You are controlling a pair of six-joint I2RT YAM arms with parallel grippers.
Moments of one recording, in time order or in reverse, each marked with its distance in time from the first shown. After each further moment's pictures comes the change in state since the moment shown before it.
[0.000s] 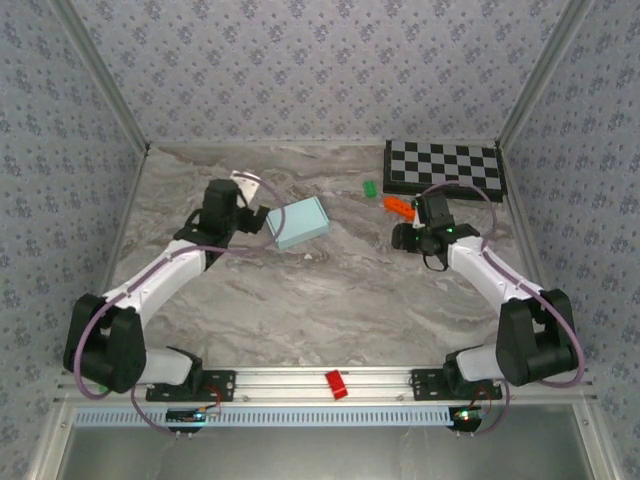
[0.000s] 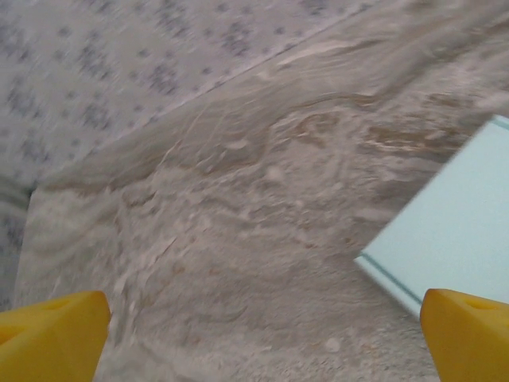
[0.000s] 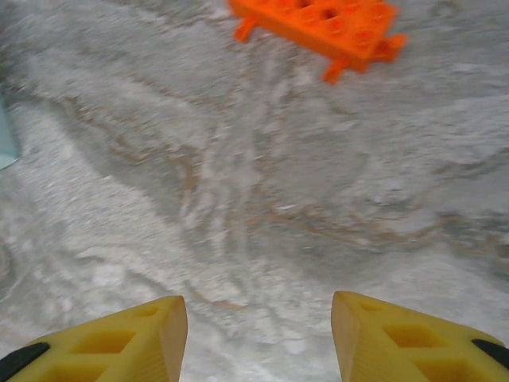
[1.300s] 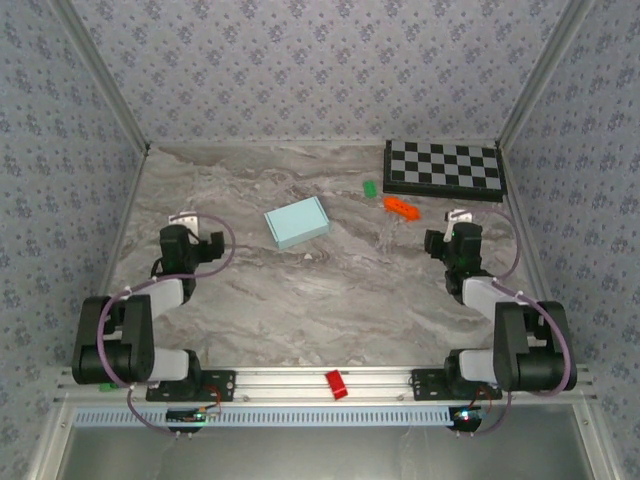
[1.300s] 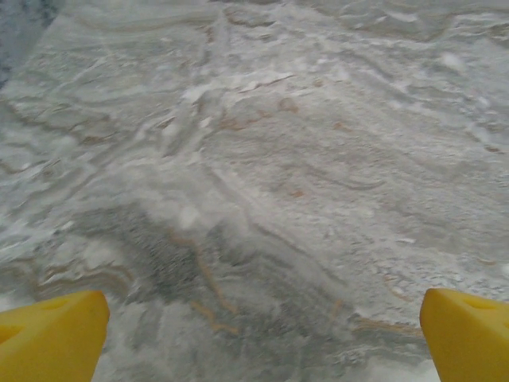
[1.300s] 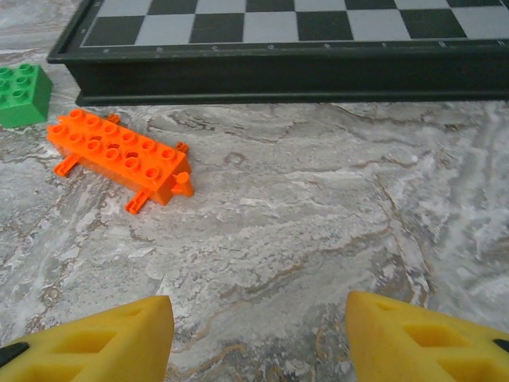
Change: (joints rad) left arm 0.376 0.041 -0.474 0.533 0.210 -0.217; right arm -0.230 -0.039 -0.452 0.850 0.056 -0.278
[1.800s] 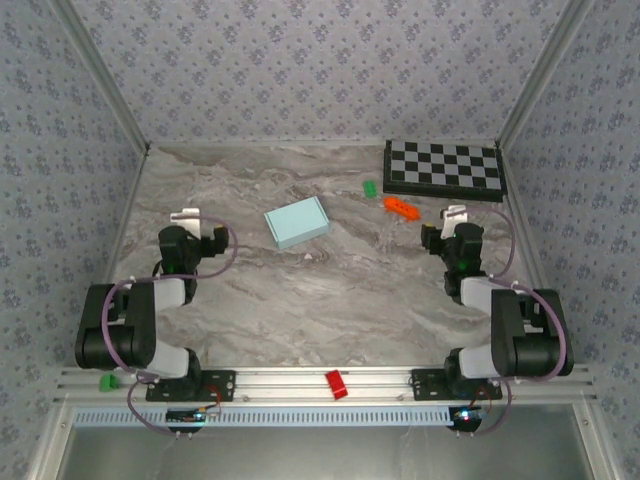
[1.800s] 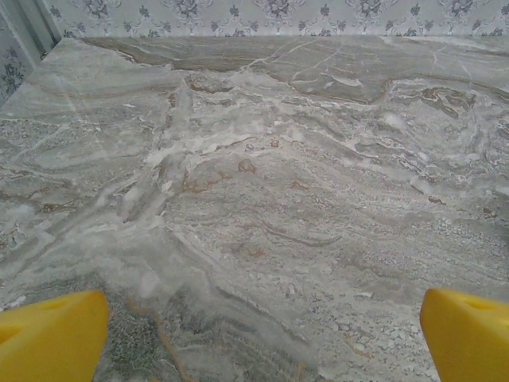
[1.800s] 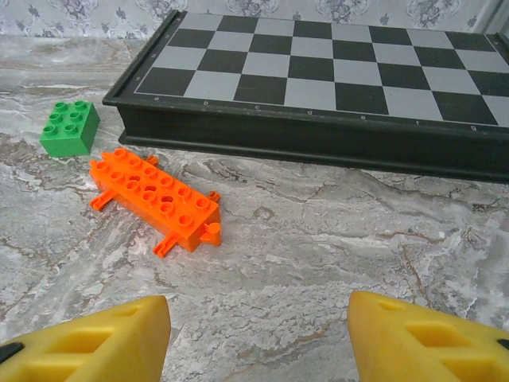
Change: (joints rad) left arm 0.012 0.081 -0.035 0.245 0.091 0.008; right arm -0.016 0.077 -0.024 0.219 -0.077 -0.091
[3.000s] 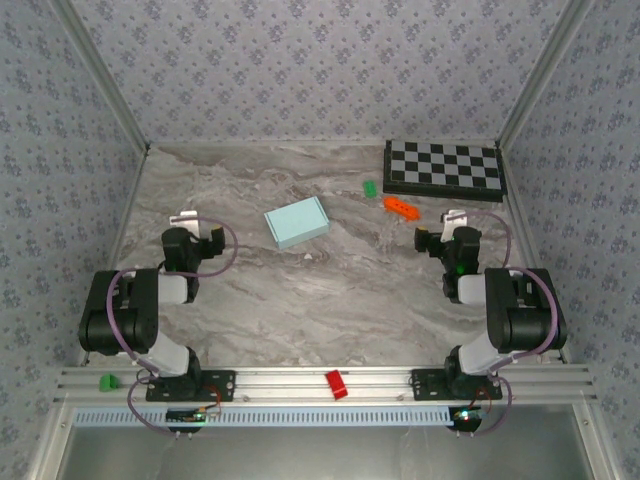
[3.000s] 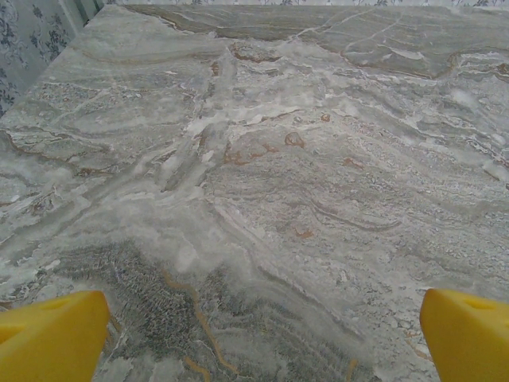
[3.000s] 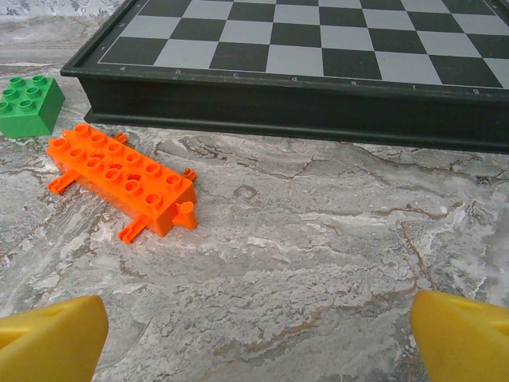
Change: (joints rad) left arm 0.000 0.084 0.006 0.042 -0.108 -0.017; right arm -0.015 0.132 -0.022 0.141 0.019 0.008
